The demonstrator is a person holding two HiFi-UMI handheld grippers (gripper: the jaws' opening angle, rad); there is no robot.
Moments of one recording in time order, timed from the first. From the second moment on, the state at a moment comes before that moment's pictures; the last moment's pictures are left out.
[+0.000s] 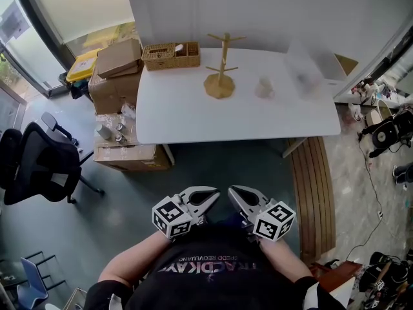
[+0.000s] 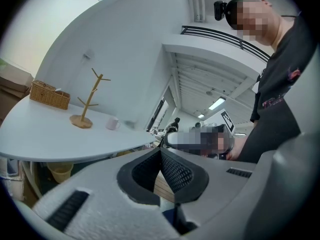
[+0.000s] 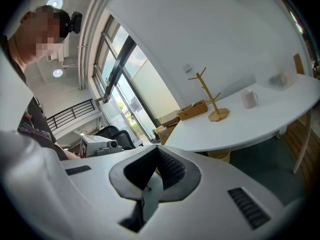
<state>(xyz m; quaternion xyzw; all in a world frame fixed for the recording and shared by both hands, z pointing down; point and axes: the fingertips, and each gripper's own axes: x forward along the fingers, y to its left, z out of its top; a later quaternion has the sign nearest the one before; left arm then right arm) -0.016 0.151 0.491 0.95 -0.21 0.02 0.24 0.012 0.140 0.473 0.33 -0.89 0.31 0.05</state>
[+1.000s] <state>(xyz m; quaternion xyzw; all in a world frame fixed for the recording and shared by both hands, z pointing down) 0.023 0.069 0.494 0.93 -0.26 0.02 0.26 0.061 0.039 0.470 0.31 -0.90 0.31 0.05</state>
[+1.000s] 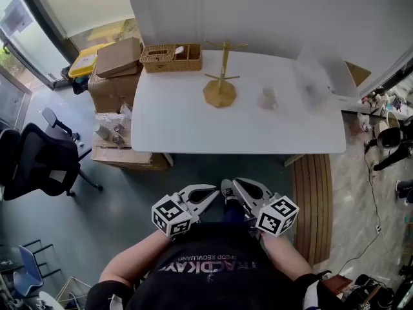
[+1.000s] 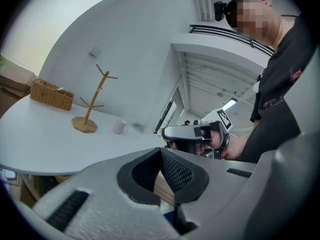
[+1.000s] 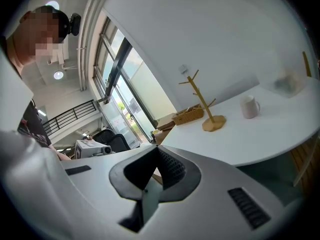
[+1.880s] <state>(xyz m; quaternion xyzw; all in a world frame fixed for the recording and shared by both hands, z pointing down) 0.093 -0.030 0.498 0.93 -0.26 0.02 0.27 0.134 -0.080 0.482 0.33 -0.89 0.31 0.05</state>
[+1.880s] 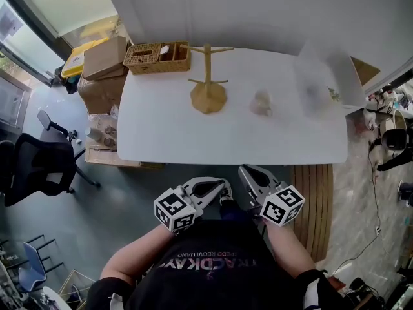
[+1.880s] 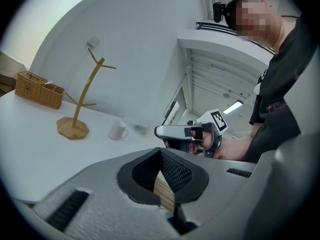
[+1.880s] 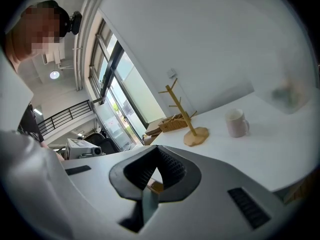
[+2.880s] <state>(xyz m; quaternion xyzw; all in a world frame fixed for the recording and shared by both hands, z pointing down) 0.122 -0.117 0.515 0.90 -0.32 0.02 0.30 0.248 -0.233 0.554 0.44 -0.85 0.27 0.12</state>
